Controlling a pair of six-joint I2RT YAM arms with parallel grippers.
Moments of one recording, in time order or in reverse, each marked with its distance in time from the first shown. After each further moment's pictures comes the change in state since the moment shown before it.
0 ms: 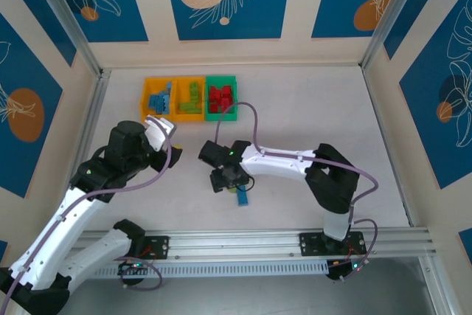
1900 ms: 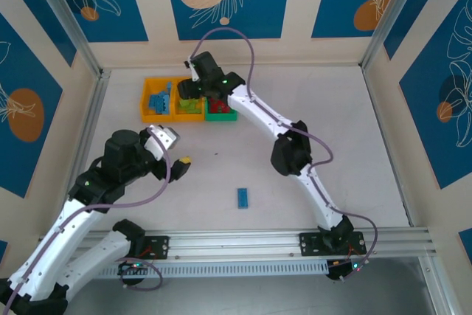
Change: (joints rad) left arm 0.001 -0.071 -0.103 0.105 0.138 0.118; right arm -0.329 0.534 1.120 0.156 -0.131 -0.427
